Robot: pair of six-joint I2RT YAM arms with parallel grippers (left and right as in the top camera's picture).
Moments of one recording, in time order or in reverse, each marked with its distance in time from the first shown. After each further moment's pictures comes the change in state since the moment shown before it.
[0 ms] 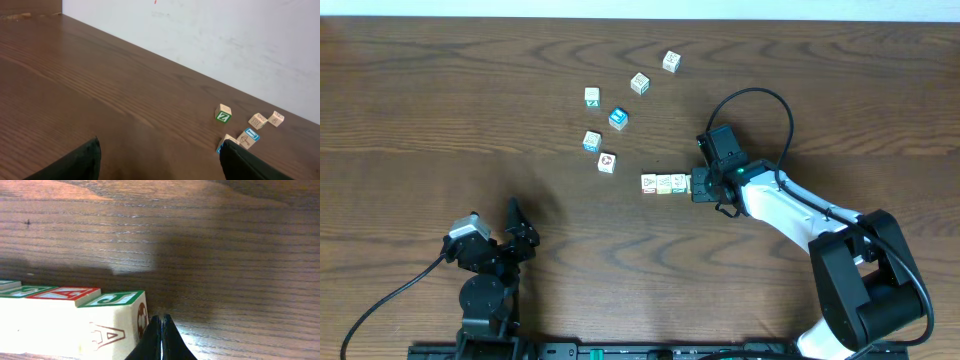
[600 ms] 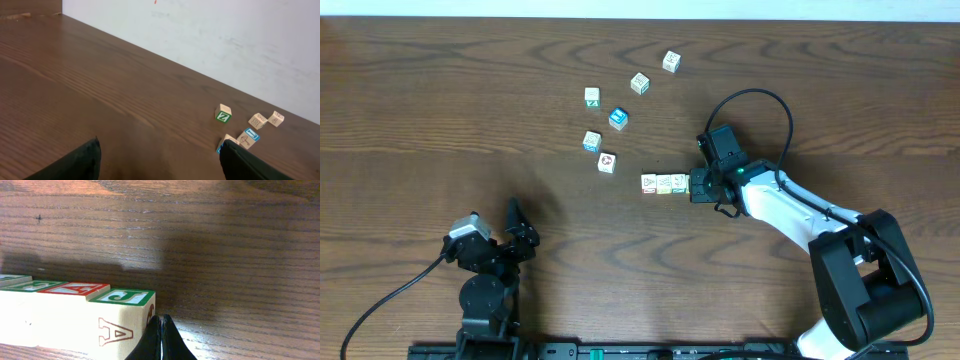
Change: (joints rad) left arm 0.000 0.000 0.000 0.000 0.000 0.000; right arm 0.000 0.000 0.000 0.000 -0.036 0.000
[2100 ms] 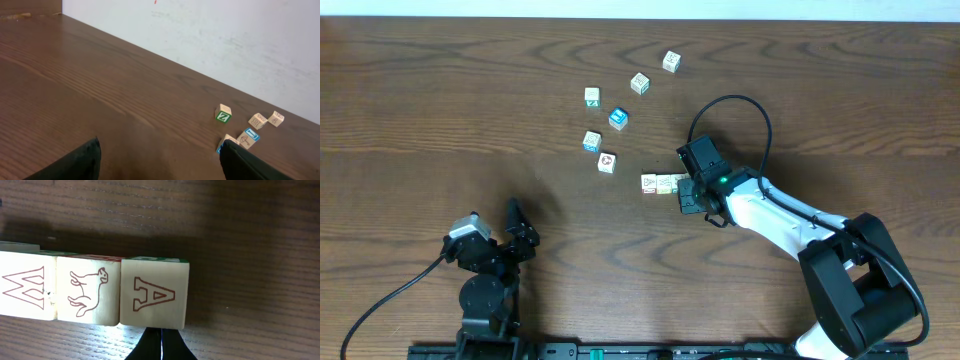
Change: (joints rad) left arm 0.000 0.000 0.000 0.000 0.000 0.000; right arm 0.098 0.000 -0.001 -0.037 0.090 -0.003
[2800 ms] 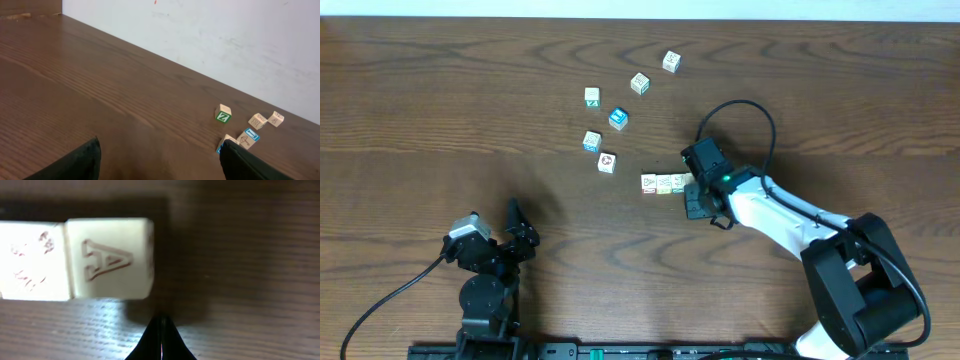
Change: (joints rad) left arm 0.000 0.000 0.000 0.002 0.000 0.000; right arm -0.028 -0.004 0.001 -0.094 -0.007 0.048
